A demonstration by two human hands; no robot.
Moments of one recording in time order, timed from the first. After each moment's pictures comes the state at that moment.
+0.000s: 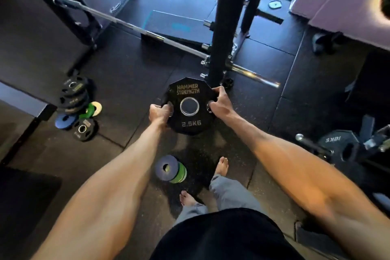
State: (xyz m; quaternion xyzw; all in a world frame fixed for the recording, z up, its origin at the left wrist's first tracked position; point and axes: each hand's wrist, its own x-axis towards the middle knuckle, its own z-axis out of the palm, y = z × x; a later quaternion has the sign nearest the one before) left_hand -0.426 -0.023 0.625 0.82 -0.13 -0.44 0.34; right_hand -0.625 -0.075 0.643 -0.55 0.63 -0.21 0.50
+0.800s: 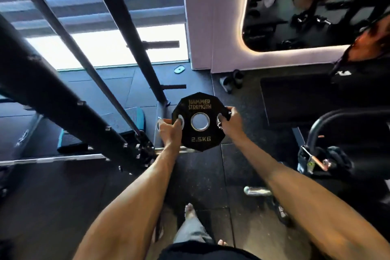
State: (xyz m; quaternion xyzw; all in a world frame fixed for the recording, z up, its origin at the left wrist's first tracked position) left_hand -0.844 -0.334 0.720 0.72 -0.40 -0.40 0.39; right_hand -1.027 -0.296 0.696 -0.34 0.75 -0.45 0.35
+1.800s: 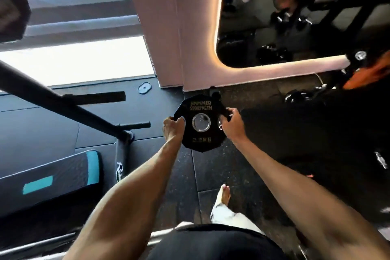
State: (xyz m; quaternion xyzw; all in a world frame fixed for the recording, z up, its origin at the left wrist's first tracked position) left_hand -1.171 -0.758 0.677 0.72 -0.47 -0.45 0.22; right_hand -1.334 -0.677 0.674 -0.29 0.81 -0.42 0.30
